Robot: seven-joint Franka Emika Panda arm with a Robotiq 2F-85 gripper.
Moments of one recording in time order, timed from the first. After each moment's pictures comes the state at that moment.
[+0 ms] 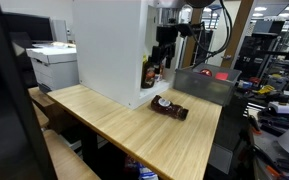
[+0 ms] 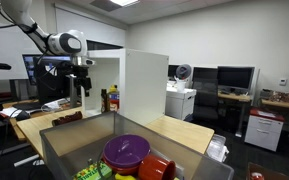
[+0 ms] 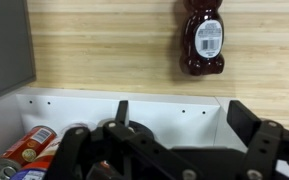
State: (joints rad) arm 0.12 0.07 0.11 -2.17 -0.13 2.23 0.36
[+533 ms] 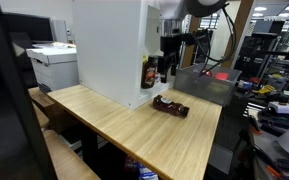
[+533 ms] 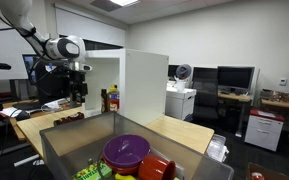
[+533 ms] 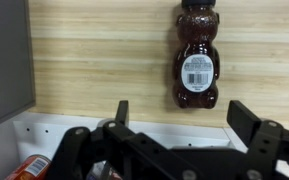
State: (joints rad) arm 0.12 0.08 0.12 -2.23 -0.13 2.22 0.36
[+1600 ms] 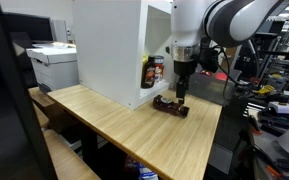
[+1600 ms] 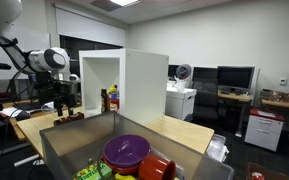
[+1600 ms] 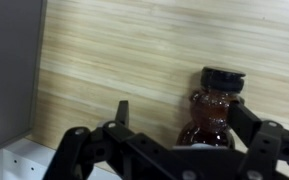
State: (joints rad) arm 0.19 0.05 0.14 -2.45 -0.35 2.30 0.45
